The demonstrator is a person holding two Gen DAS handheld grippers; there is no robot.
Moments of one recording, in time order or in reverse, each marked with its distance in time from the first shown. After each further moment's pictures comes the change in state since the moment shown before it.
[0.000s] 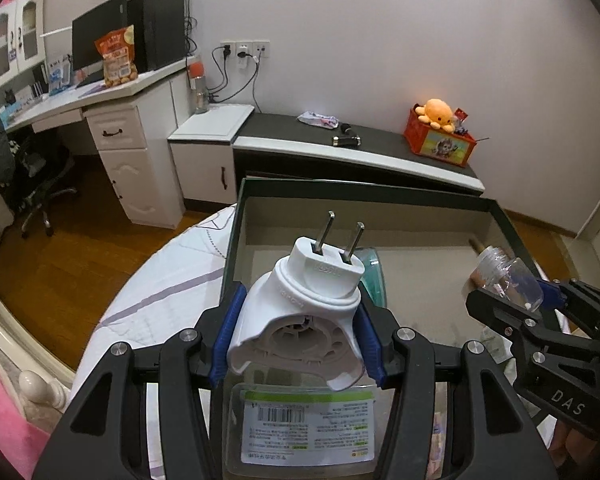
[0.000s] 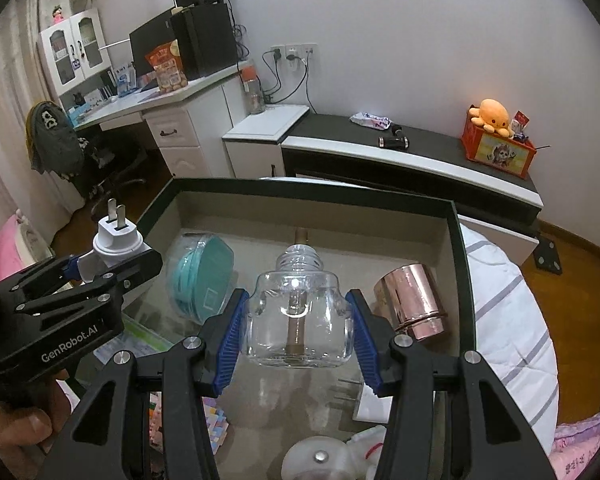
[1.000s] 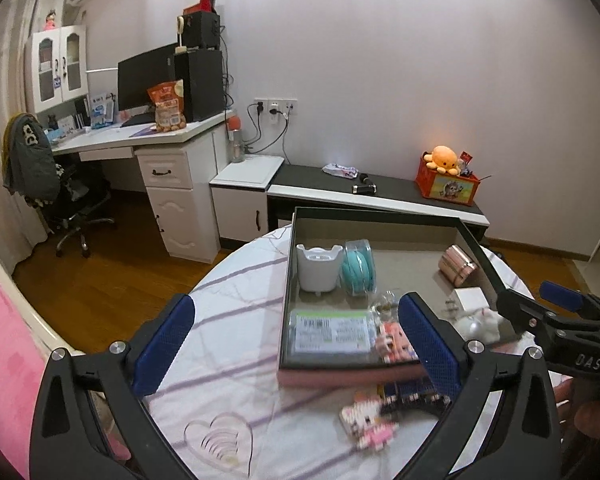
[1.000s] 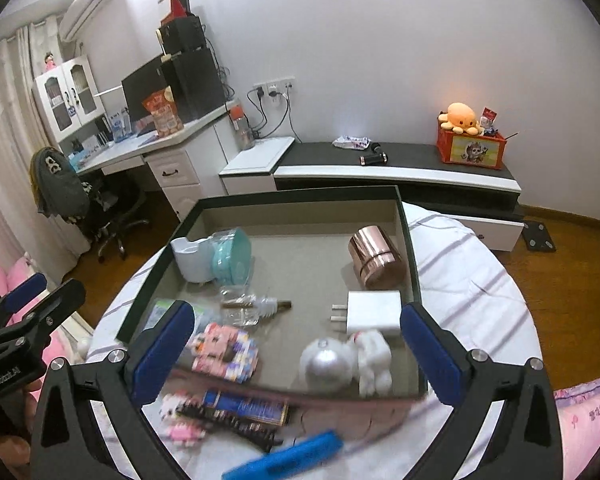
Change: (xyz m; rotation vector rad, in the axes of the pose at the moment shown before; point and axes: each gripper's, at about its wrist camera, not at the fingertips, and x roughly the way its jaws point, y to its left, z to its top) left arm -0.158 0.012 -0.066 -0.020 -0.208 0.085; right arm -0.106 0.005 -0.054 0.118 -0.151 0.009
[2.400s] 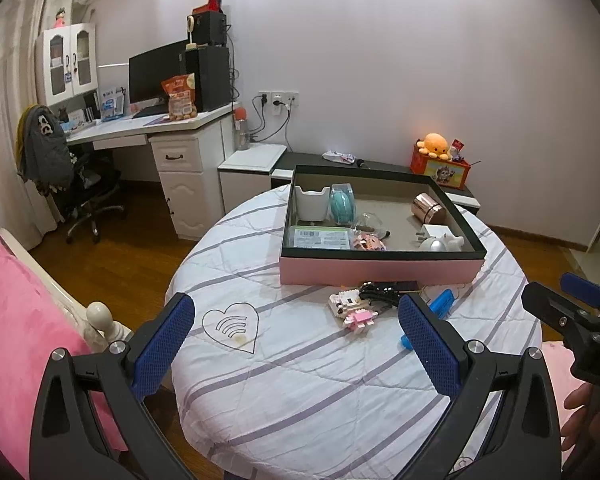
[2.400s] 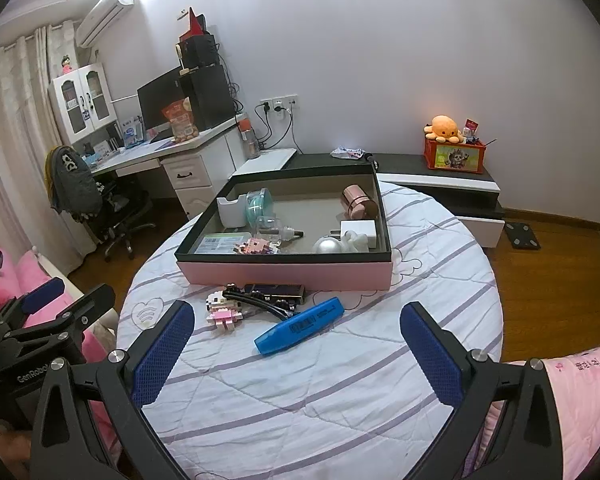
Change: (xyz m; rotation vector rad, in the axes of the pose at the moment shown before) left arm -0.091 -0.007 -0.076 -0.001 0.024 0.012; right arm -0.111 0.017 -0.088 -0.015 -0.056 -0.017
